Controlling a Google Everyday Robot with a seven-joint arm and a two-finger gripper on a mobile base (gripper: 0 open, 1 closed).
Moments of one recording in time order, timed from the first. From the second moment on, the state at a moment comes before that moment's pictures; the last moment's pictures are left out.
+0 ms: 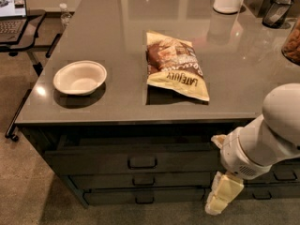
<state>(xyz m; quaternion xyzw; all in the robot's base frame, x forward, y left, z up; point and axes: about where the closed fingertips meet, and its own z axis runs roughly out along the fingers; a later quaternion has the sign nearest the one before) 0.363 -0.162 0.751 -0.58 0.79 0.10 0.15</state>
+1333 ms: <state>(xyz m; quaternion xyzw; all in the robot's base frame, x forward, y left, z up) 0.395 -0.142 0.695 -0.58 0.79 0.11 0.15</state>
